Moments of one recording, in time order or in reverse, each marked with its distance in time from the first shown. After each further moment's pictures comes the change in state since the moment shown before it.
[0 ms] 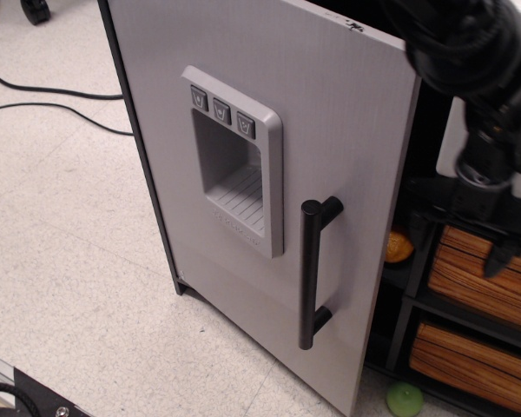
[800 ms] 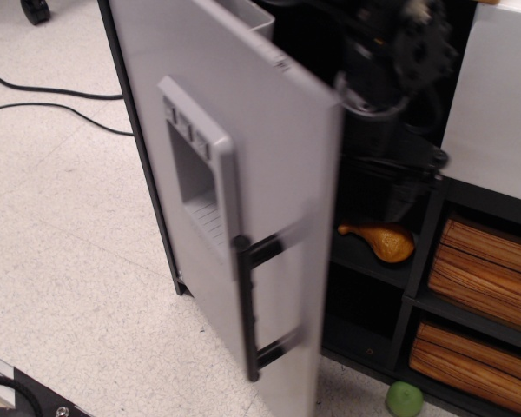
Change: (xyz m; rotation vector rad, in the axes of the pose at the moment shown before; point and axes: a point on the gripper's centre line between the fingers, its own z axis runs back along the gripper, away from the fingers) arm -0.039 0.078 0.092 0.081 -0.078 0.174
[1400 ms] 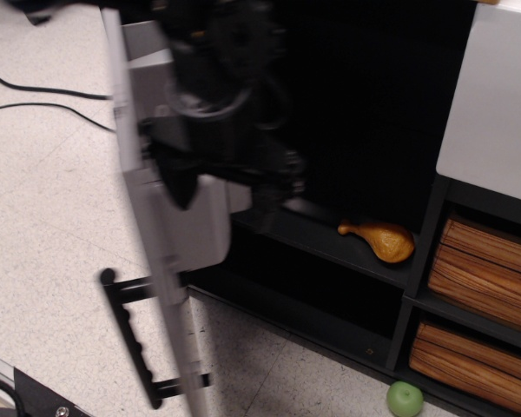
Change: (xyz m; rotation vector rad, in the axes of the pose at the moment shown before) arm -0.045 0.082 0.021 0.025 0.039 0.017
